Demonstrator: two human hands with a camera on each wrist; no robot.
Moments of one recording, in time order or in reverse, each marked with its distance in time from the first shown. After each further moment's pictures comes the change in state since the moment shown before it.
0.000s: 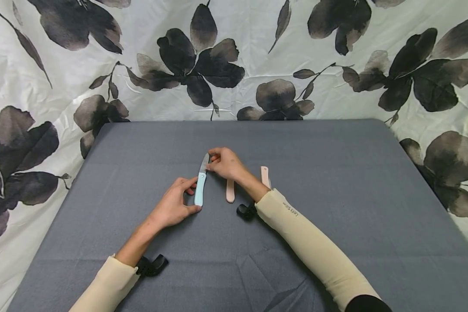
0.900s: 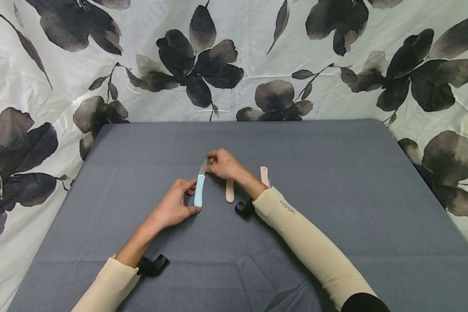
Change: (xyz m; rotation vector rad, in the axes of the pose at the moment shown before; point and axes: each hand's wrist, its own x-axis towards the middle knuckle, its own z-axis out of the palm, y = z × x) left_hand 0.000 0.001 0.002 -0.014 -0.047 -0.052; right_hand 0.005 -0.002 0.000 -0.134 -0.053 -0.047
